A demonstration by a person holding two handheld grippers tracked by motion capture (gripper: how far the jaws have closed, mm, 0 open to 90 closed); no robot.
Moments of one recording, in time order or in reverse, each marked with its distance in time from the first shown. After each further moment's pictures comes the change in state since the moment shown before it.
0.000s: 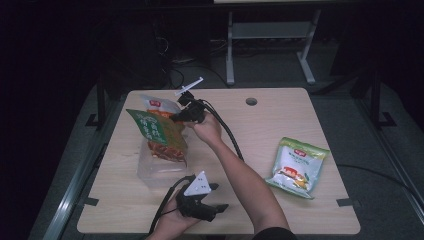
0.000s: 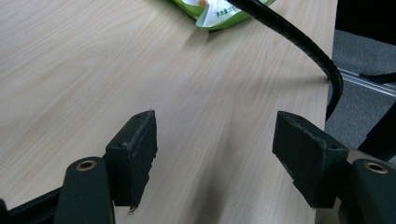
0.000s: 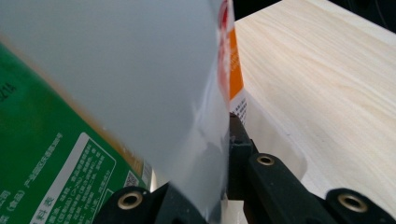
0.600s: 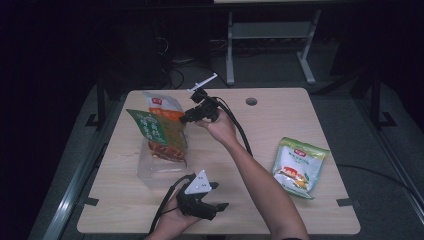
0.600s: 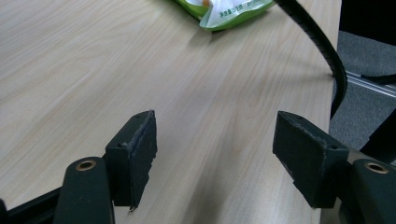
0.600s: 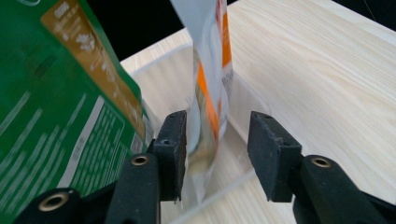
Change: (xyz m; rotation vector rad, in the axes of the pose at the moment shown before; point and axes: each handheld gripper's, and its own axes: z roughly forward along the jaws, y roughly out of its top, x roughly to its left) left arm 0.003 0.002 0.002 0.003 0.009 -0.002; right arm -0.002 -0.010 -0.045 0.035 -0.037 0.046
